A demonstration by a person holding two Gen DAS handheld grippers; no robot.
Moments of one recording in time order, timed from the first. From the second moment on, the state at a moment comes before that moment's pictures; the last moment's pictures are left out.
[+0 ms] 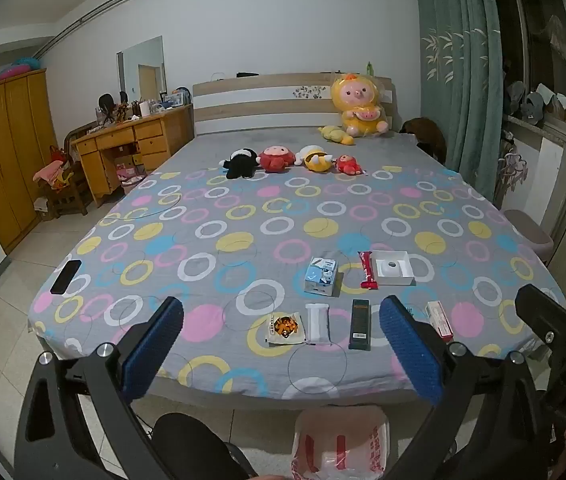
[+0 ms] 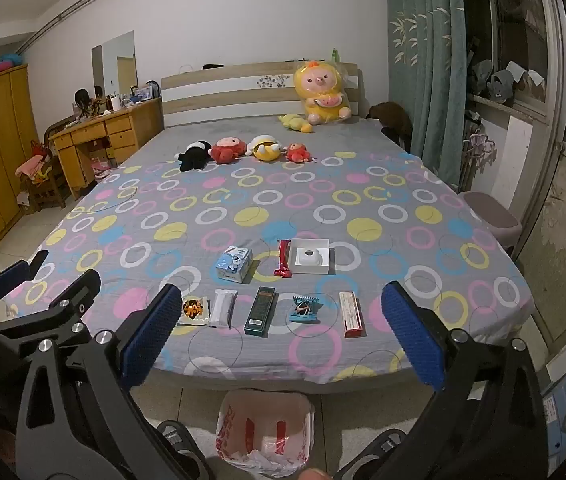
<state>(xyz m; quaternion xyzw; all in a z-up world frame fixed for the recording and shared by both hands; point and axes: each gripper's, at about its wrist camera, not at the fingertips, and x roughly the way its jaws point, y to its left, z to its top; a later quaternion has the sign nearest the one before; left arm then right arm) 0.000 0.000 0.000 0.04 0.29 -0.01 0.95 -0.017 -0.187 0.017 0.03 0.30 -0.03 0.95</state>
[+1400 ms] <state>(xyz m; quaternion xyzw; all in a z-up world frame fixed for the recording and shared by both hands) 0.000 0.000 0.000 0.04 0.30 -0.01 0.95 -0.017 -0.187 0.018 0.03 0.30 -0.03 0.95</state>
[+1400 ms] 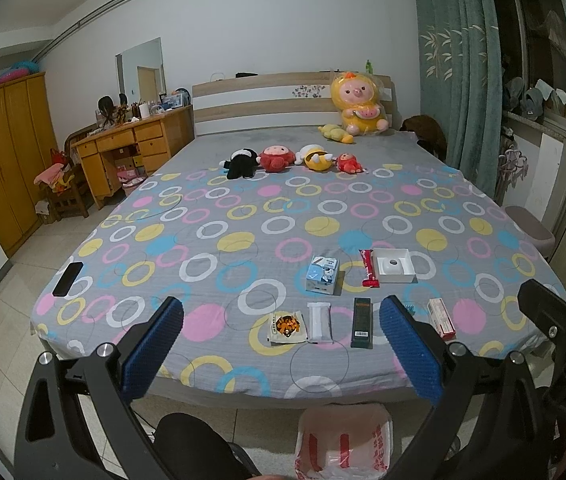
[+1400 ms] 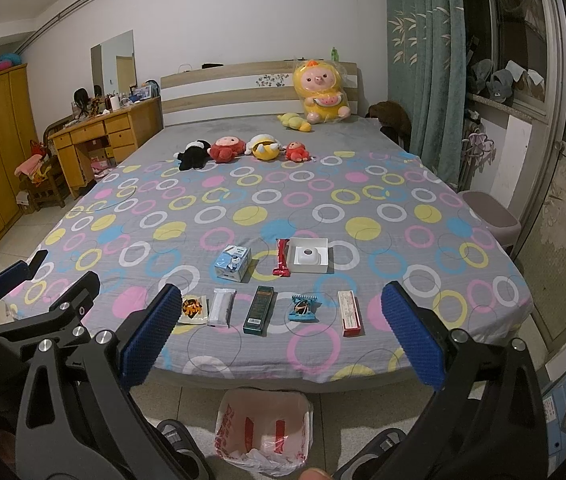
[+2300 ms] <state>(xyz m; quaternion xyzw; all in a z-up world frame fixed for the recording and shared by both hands) 0.000 0.001 0.001 0.04 0.30 -0.01 0.95 -0.017 -0.189 0.018 0.03 0.30 -0.03 0.95</state>
